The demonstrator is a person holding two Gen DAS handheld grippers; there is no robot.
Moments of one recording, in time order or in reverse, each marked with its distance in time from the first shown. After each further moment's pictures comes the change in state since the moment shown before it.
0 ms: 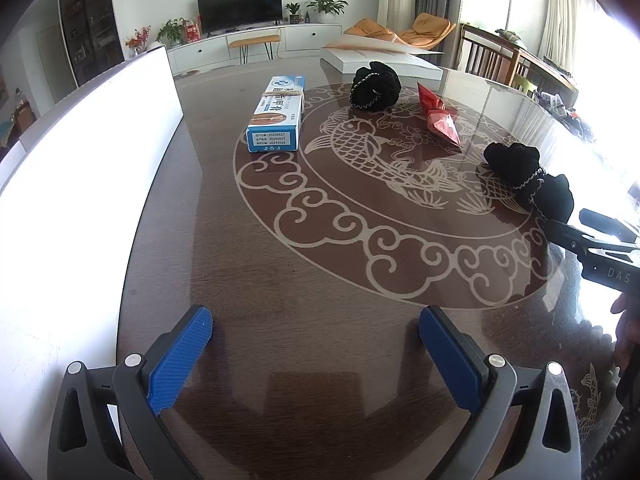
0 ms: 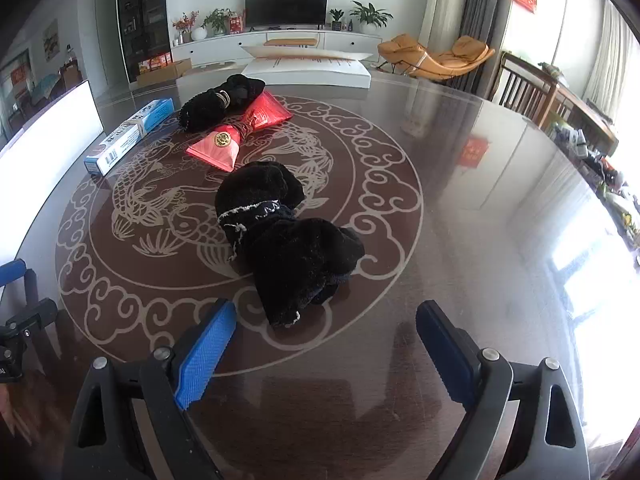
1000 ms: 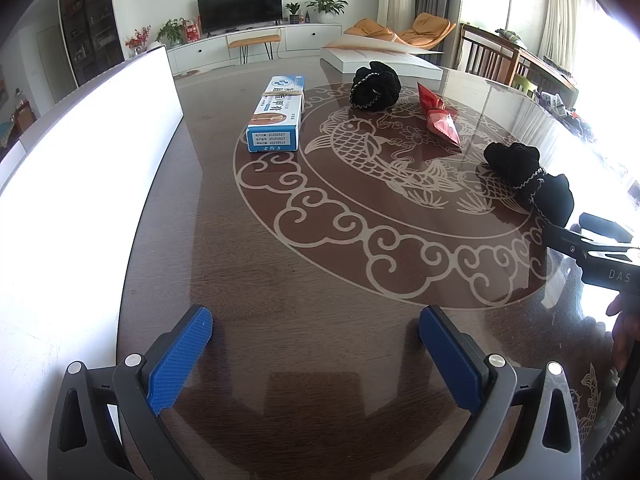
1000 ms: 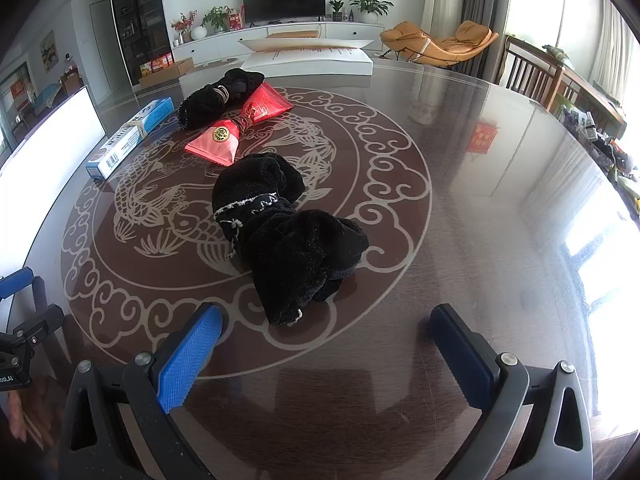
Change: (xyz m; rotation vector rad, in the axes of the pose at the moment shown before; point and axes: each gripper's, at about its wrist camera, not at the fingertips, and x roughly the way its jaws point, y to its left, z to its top) left arm 0.000 0.000 0.000 0.000 0.000 0.000; right arm 0.009 0.000 0.000 0.026 0.034 0.037
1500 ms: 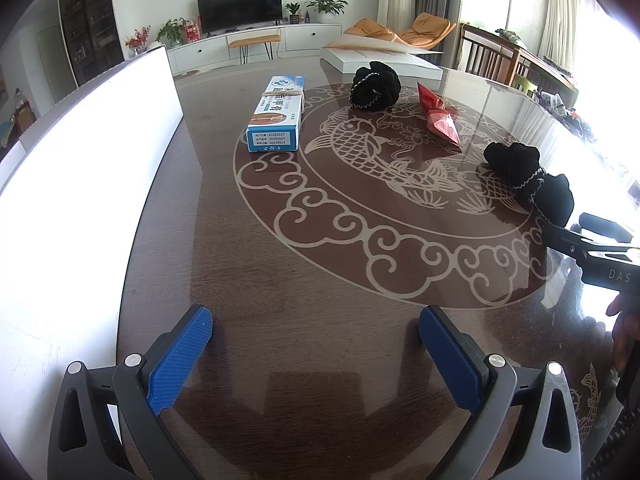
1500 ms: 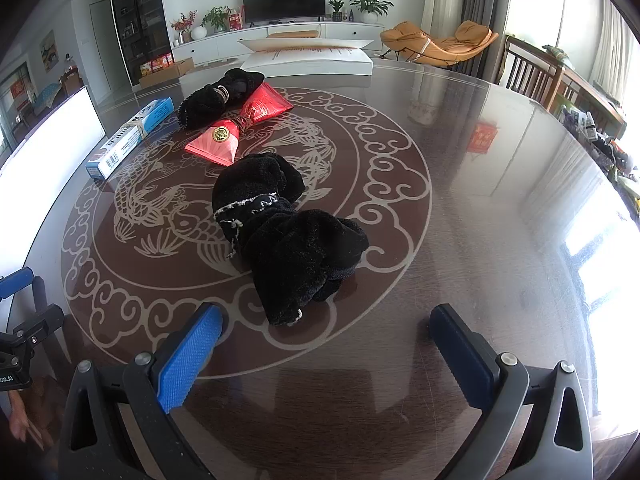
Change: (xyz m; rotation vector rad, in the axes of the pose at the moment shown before) left arm 0.000 0.000 0.000 0.000 0.000 0.000; right arm 0.000 0.000 0.000 0.000 0.000 0.000
